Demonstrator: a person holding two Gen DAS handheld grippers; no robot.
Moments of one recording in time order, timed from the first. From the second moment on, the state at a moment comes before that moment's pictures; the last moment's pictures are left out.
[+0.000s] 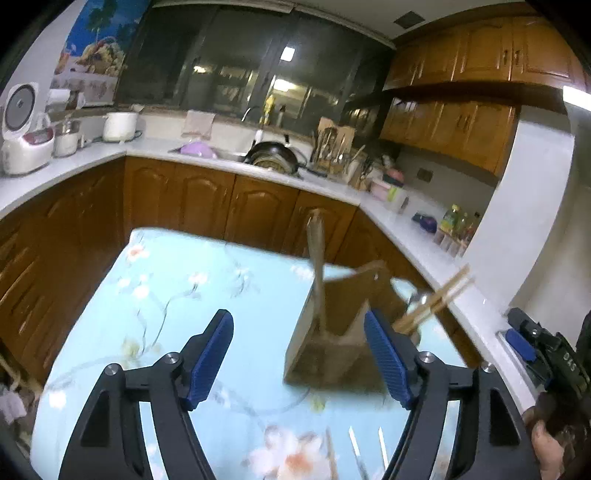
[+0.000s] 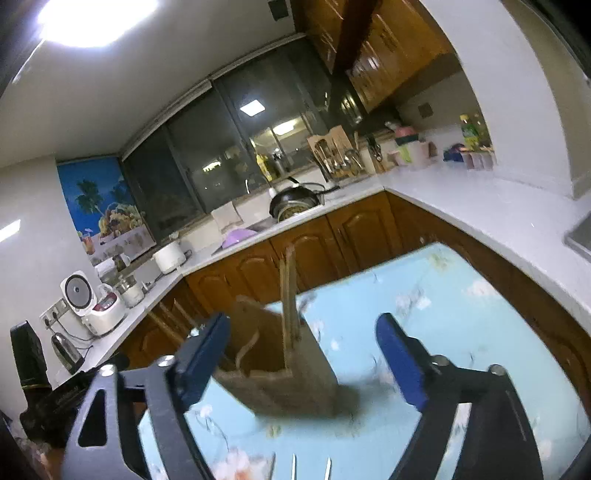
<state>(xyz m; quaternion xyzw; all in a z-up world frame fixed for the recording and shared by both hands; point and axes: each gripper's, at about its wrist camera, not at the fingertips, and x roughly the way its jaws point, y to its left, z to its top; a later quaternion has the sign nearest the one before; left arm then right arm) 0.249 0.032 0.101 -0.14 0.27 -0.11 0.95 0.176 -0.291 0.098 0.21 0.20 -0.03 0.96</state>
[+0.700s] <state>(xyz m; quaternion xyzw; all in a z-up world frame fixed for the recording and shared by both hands) 0.163 0.032 0.057 -0.11 0.36 -0.10 0.92 0.091 -0.257 0.018 0.20 0.27 -0.05 0.94</state>
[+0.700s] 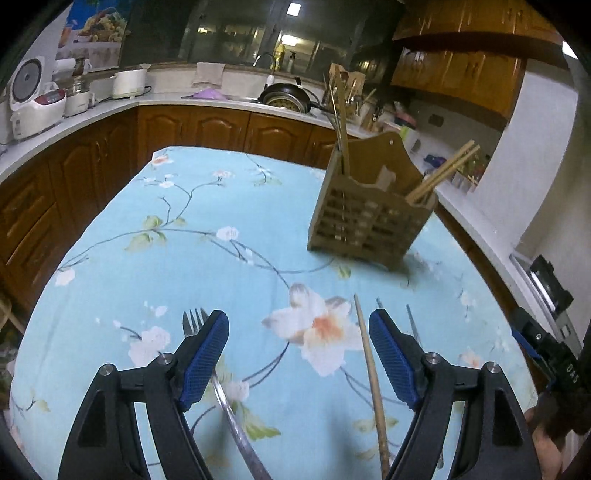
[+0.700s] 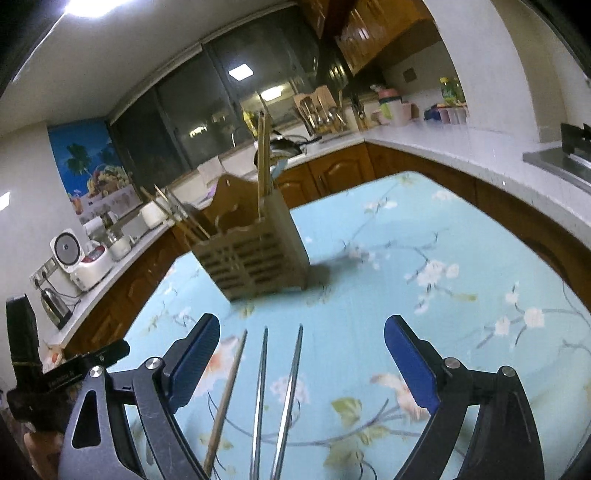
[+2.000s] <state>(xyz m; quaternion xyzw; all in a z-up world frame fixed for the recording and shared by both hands) 0.254 -0.041 0.020 -0.05 0.47 -0.17 0.87 0.190 -0.251 -0.040 0.16 0.45 -0.01 0.88</state>
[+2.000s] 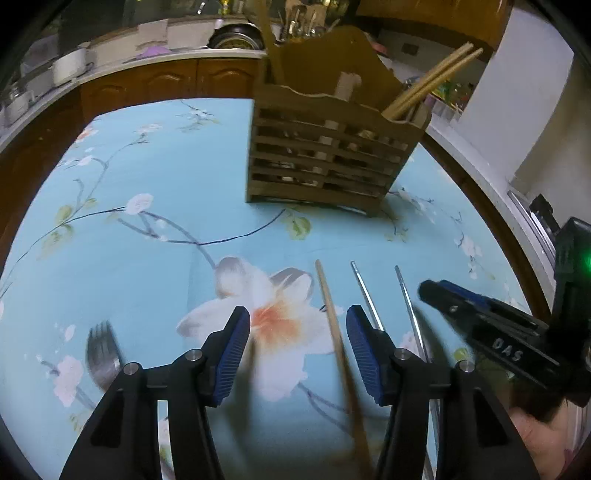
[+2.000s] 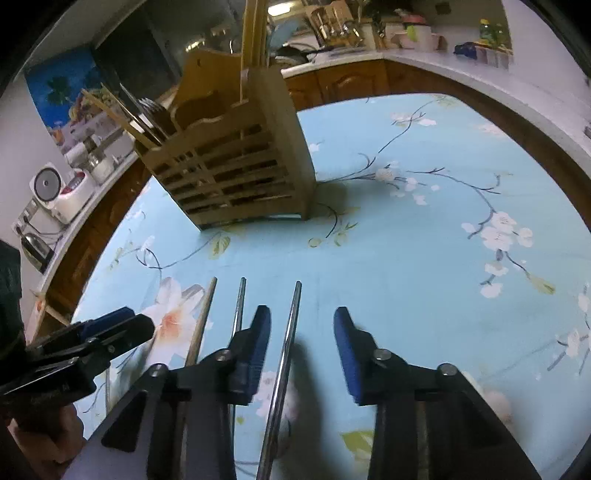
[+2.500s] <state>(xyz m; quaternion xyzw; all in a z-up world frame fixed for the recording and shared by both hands) 0.284 -0.087 -0.018 0.01 0.48 -0.19 0.86 0.210 -0.226 -0.050 0.04 0.47 -0.02 0.88</state>
